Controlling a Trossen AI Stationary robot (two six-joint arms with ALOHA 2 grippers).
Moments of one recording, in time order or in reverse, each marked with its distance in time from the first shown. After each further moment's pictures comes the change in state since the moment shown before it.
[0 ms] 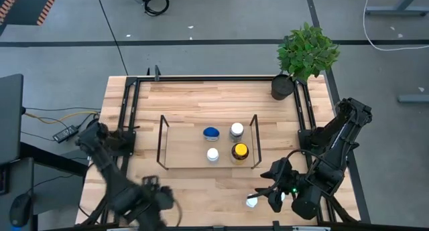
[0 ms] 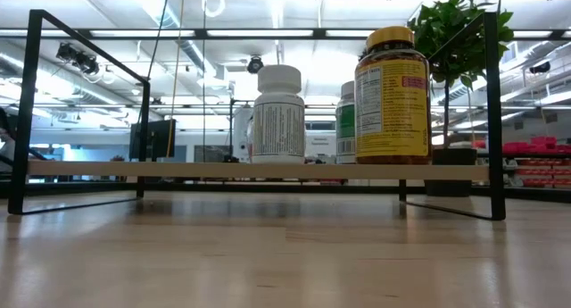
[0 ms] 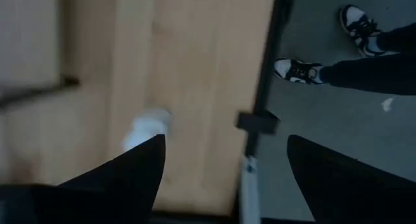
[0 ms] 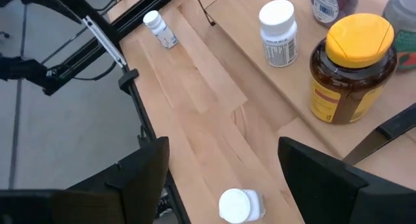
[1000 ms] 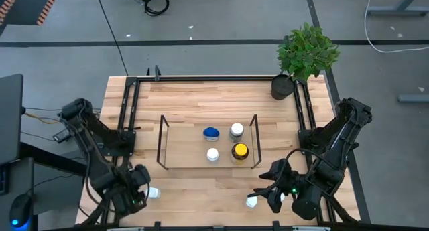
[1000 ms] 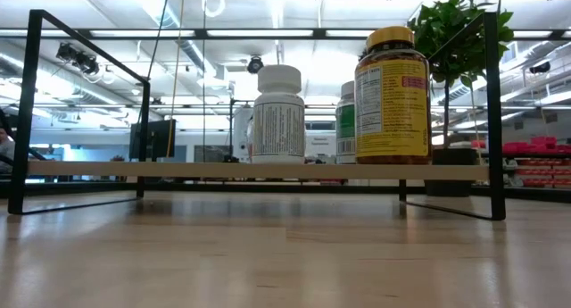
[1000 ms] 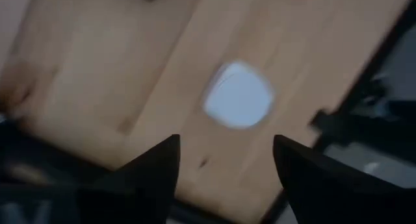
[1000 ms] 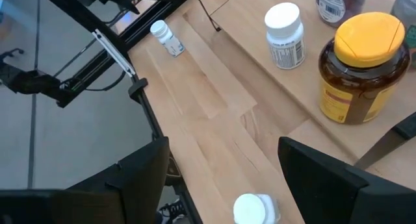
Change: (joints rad) left arm -0.119 -0.423 -0.712 0.286 -0.087 -0.464; right arm 0.000 0.000 0.000 0.038 0.018 0.038
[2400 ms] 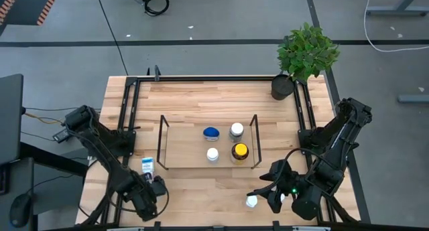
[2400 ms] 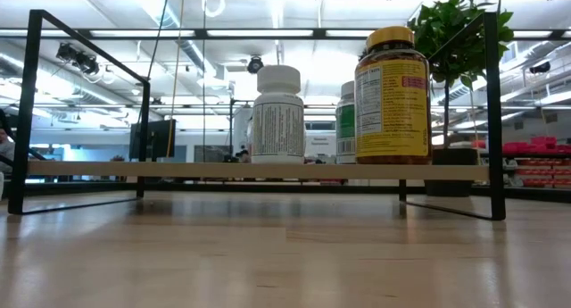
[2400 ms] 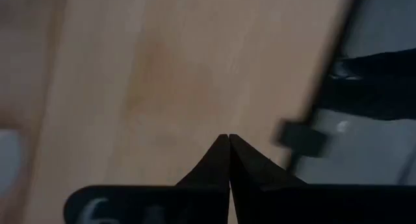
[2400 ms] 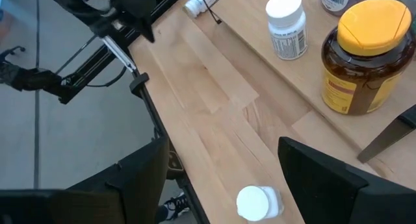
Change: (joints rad) left arm 0.097 0.133 -0.157 0.462 0.124 0.284; right arm 0.000 0.000 0.000 -0.001 -0.029 0.021
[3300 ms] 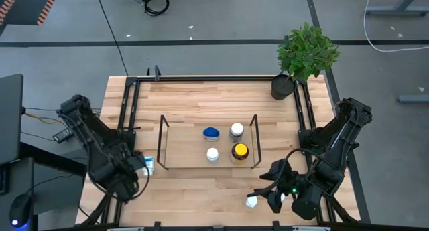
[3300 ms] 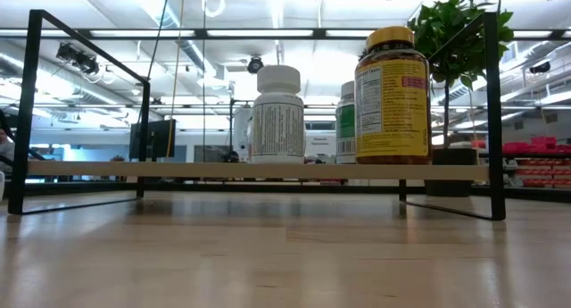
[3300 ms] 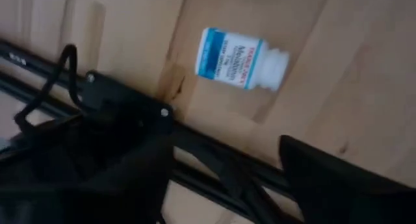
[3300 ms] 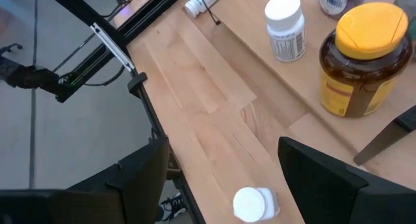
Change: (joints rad) left arm -0.032 -0.176 0.144 -0.850 -0.103 -0.082; right arm 0.000 0.000 0.000 -0.006 0.003 -0.013
